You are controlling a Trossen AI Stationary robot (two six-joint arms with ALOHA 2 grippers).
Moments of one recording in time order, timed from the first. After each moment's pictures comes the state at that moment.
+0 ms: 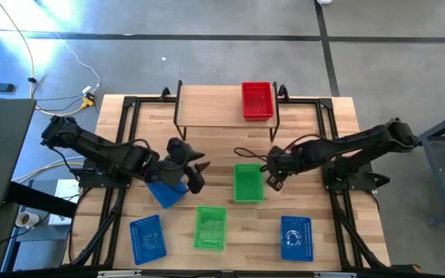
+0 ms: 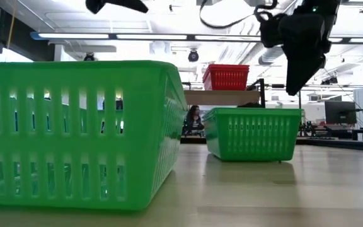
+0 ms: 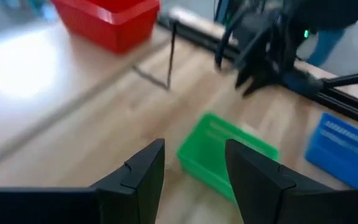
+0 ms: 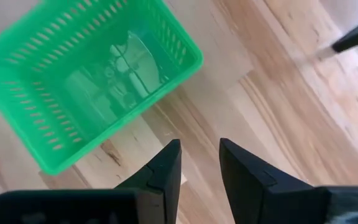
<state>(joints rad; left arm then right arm) -0.24 1.33 1.16 -0.52 -0.72 -0.67 0.16 1.33 0.97 -0.90 0.19 0.75</state>
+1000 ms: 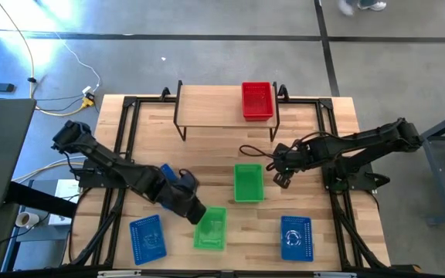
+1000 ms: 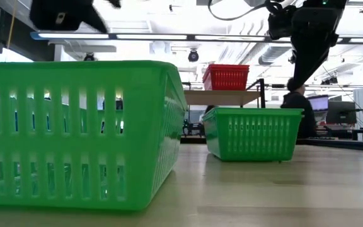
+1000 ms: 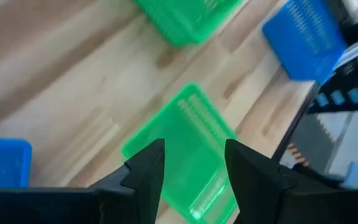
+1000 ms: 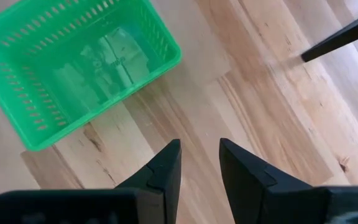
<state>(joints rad) -0.38 1.51 1.18 -0.65 -0.27 -1.27 0.16 1.25 0.97 -0.98 0.22 0.66</state>
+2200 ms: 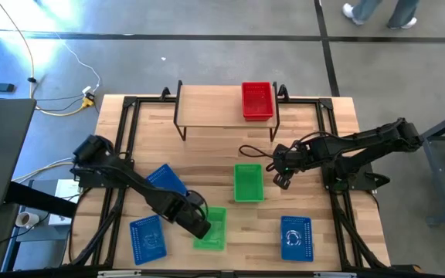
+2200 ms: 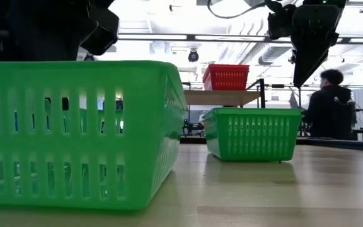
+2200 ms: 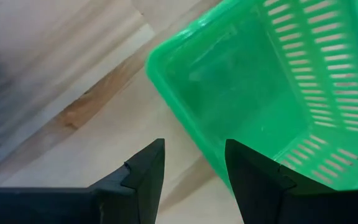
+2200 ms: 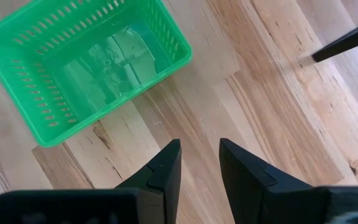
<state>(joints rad) -0.43 1.79 1.18 -0.64 -0.10 -1.46 0.16 1.25 0.97 -0.97 0.19 0.65</state>
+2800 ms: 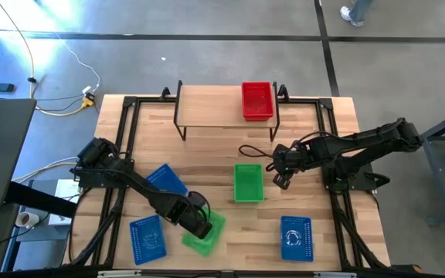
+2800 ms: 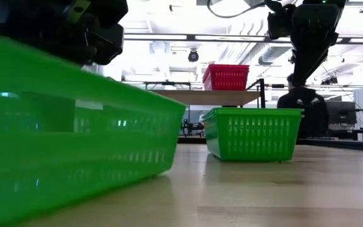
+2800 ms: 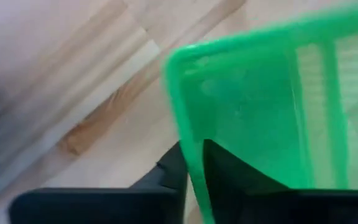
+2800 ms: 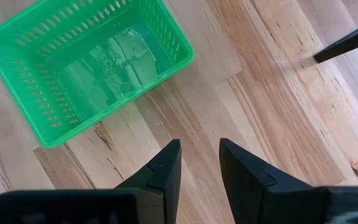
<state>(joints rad) -0.43 1.84 1.18 -0.62 -0.16 -1.41 0.16 1.25 0.97 -0.96 0.19 0.65</state>
